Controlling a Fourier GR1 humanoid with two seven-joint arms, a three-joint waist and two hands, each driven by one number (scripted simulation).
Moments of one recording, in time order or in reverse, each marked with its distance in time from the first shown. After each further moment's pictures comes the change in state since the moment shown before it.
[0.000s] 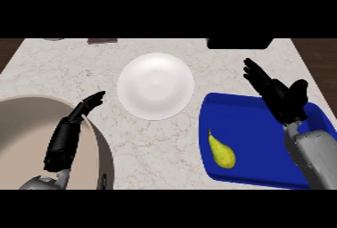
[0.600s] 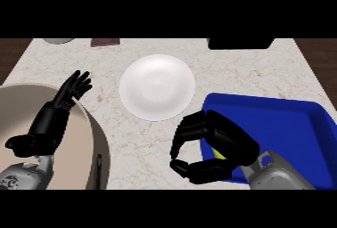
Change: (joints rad) left arm -0.072 0.033 0.123 -0.003 0.115 -0.182 0.012; right arm -0.024 0.086 0.371 -0.335 0.381 0.038 -0.332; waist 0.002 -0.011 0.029
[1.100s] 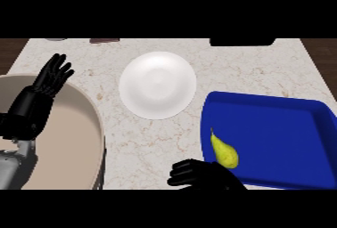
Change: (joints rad) left arm -0.077 0.052 0.104 0.044 0.087 -0.085 0.060; right arm 0.384 0.063 0.110 0.065 0.020 -0.164 -0.589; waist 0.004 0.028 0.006
